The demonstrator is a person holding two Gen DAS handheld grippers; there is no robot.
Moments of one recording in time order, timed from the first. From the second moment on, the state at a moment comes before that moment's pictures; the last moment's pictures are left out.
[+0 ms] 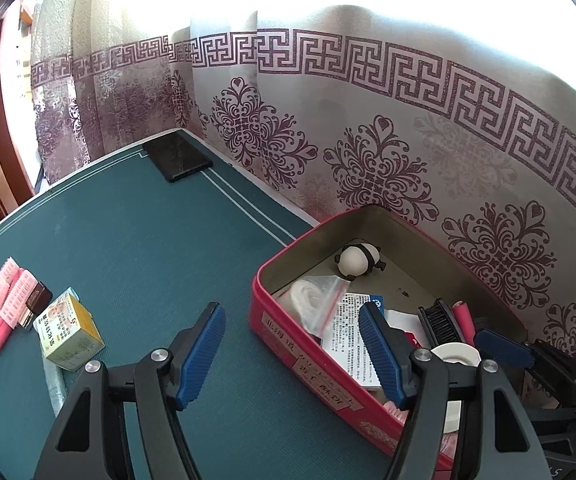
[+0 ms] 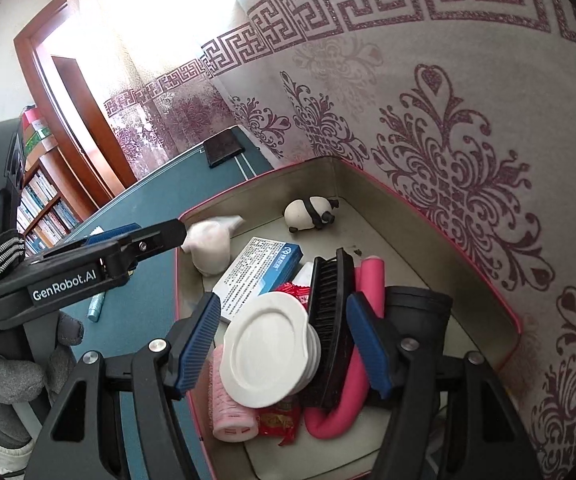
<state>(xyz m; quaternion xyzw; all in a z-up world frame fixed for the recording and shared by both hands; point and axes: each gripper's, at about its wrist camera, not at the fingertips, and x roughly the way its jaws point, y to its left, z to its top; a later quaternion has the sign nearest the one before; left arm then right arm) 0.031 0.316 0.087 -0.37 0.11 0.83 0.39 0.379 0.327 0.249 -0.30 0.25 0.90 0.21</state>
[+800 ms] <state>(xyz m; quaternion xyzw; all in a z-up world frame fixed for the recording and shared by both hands) 0.001 0.172 0.057 -0.42 0.05 0.86 0.28 0.347 0.262 0.277 -0.28 0.17 0.93 0.19</state>
